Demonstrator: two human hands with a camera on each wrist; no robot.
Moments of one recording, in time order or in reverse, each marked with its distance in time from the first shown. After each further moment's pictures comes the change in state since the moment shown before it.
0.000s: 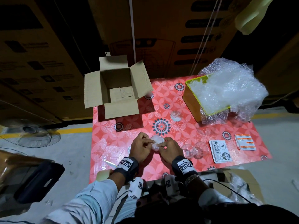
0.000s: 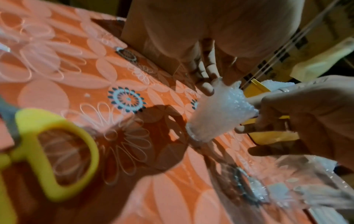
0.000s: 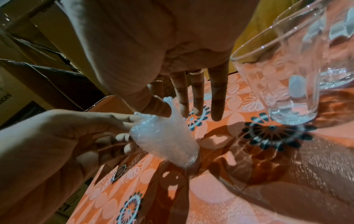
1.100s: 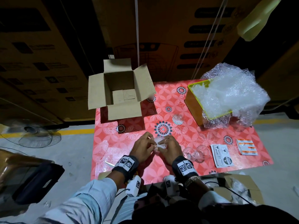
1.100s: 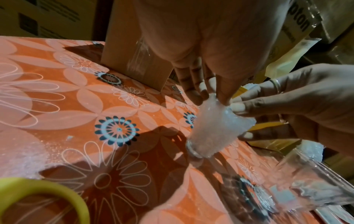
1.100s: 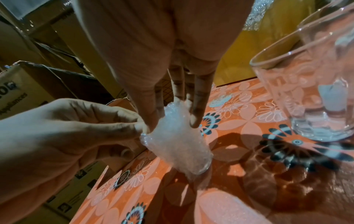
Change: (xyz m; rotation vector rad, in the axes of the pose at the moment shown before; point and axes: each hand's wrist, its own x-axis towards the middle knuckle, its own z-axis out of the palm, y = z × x) left_hand 0.011 0.007 -0.016 0.253 -0.162 0.199; right_hand -0.003 -0.021 -0.009 0.244 0.052 -0.097
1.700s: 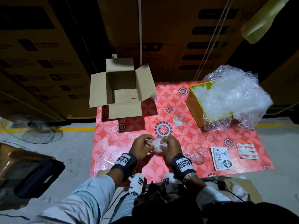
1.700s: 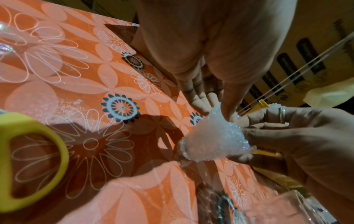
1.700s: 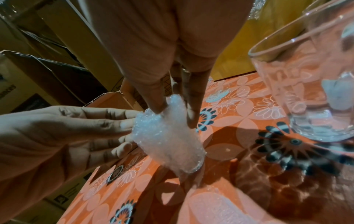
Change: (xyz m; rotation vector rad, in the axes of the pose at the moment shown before) left_hand 0.001 -0.002 0.003 -0.358 0.048 -0.269; right_hand 0.012 0.004 -0.003 -0.118 0.025 0.012
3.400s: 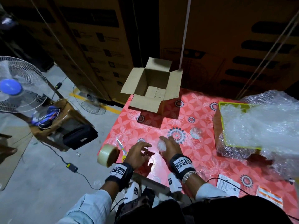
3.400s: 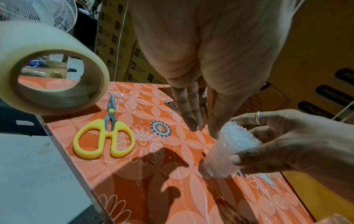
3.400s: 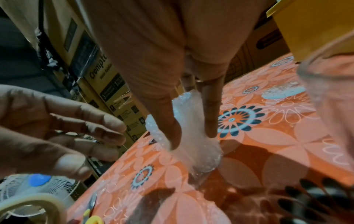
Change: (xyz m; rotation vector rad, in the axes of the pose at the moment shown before) left_hand -0.089 0.033 0.043 0.152 0.340 -0.267; right_hand 0.029 0.021 -0.016 -0.167 -0.427 -0.397
